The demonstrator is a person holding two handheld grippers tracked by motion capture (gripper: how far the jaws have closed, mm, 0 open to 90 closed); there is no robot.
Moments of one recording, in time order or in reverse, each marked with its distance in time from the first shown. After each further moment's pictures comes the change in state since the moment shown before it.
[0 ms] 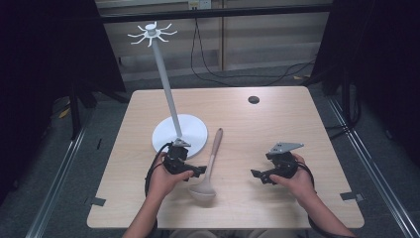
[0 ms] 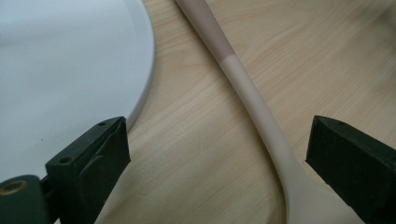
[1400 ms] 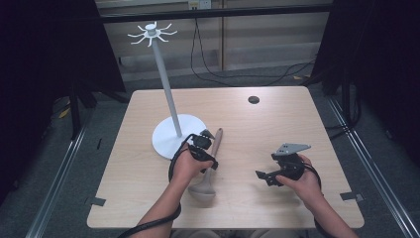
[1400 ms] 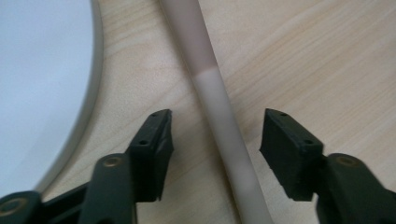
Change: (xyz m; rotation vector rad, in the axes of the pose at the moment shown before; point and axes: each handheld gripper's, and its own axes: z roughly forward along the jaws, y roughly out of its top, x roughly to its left) left arm -0.029 0.052 0.049 0.340 0.091 -0.061; right arm -0.001 -0.003 -0.017 -0.010 -0.012 -0.010
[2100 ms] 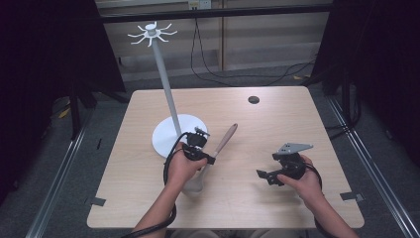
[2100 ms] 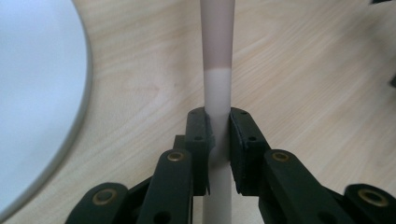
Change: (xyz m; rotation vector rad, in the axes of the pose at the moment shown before) left arm 0.003 -0.013 -0.033 -0.166 -0.145 0.018; right arm -0.005 -0.003 0.001 -0.012 0.011 0.039
